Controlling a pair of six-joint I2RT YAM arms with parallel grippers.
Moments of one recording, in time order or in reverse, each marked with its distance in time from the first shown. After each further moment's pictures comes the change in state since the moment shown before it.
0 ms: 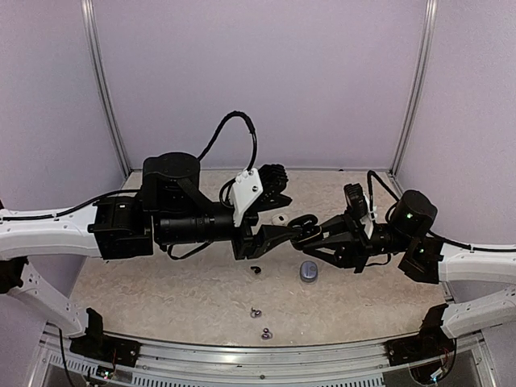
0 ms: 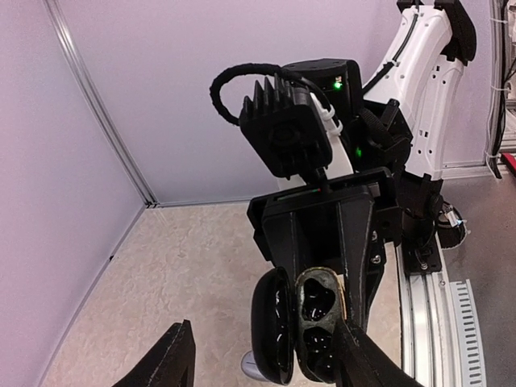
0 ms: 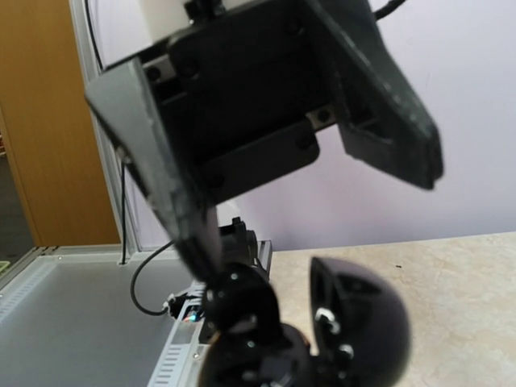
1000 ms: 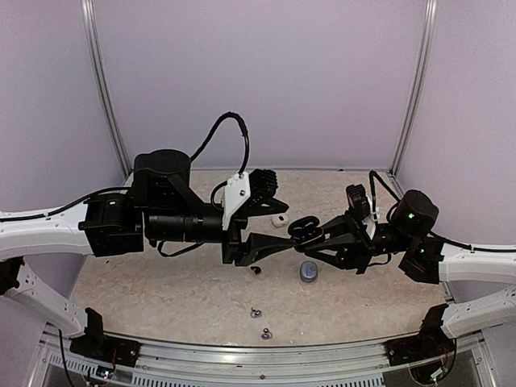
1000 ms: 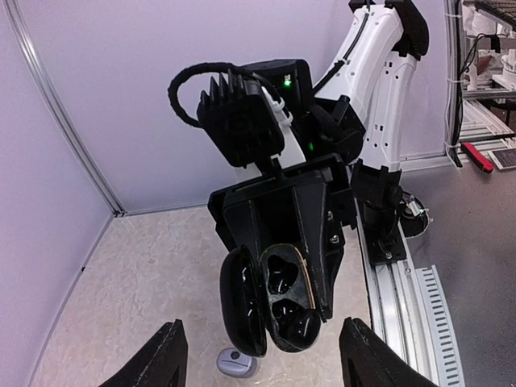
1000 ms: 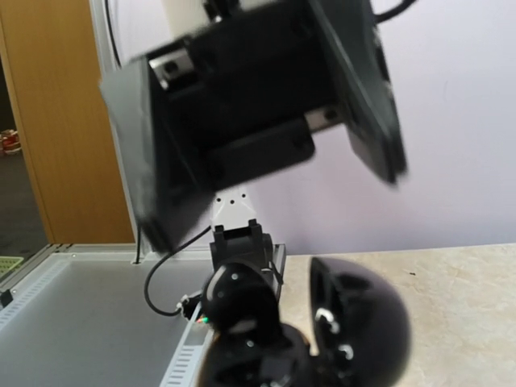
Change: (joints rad) left arm 0.019 -0.044 -0.007 -0.048 0.141 0.013; right arm 0.000 -0.003 0.000 0.015 -0.033 0.003
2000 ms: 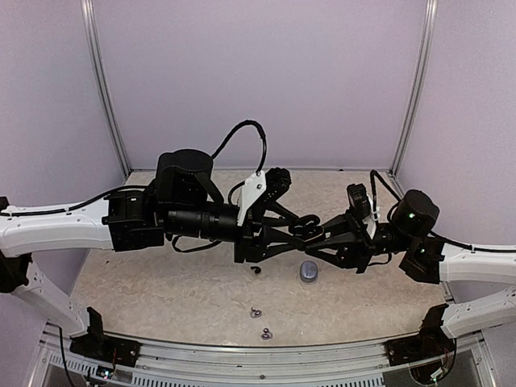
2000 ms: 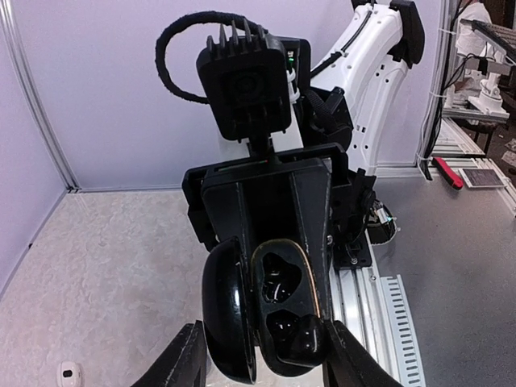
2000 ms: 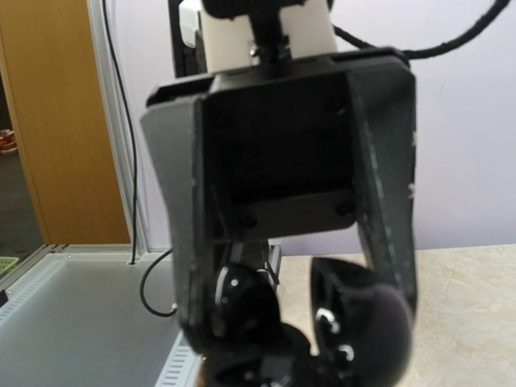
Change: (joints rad) left arm 0.053 0.100 0.033 0.006 0.130 -0.140; right arm 0.000 -0.005 0.000 -0.003 0.003 -0.006
